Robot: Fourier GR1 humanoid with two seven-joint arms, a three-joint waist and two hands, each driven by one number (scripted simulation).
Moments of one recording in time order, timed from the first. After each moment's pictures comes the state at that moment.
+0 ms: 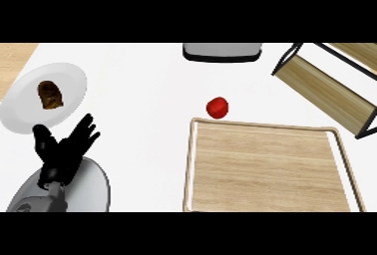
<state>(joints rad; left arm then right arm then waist) -0.05 0.25 0.00 -1.39 0.21 0.04 0.27 -1.27 -0.63 -0.39 -0.71 1.14 -0.03 0.72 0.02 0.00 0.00</state>
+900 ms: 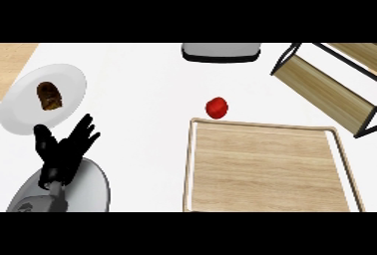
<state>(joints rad) -0.06 0.24 0.02 -1.38 0.19 0.04 0.27 -1.29 -0.67 -0.43 -0.59 1.08 -0.17 0.63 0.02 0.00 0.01</state>
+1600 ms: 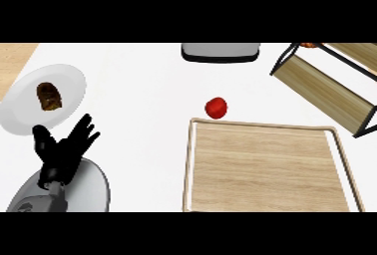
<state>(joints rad) -0.06 0.23 0.04 -1.37 0.18 0.03 0.25 -1.32 -0.66 -0.60 -0.68 0.88 -0.42 0.59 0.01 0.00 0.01</state>
